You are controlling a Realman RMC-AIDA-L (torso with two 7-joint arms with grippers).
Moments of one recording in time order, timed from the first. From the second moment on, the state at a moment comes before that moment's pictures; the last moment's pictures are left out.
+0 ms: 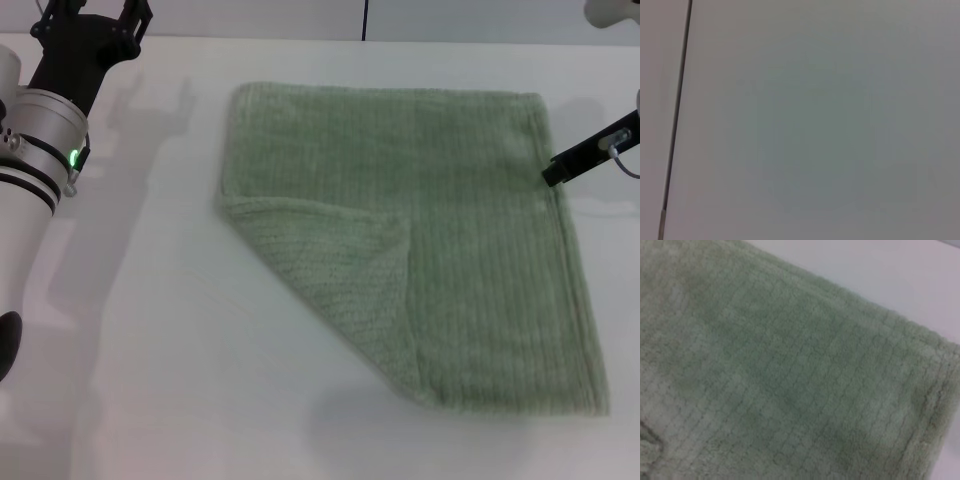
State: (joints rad) left arm -0.72 -2.07 0.08 -0.09 1.19 1.10 -0.22; right arm 0.96 1.91 -1.04 -0.47 -2.62 -1.11 2.37
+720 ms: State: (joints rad) left arm -0.72 -2.07 0.08 -0.10 1.19 1.11 -0.22; right arm 0.97 1.91 -1.04 -0.43 -2.62 -1.06 2.34
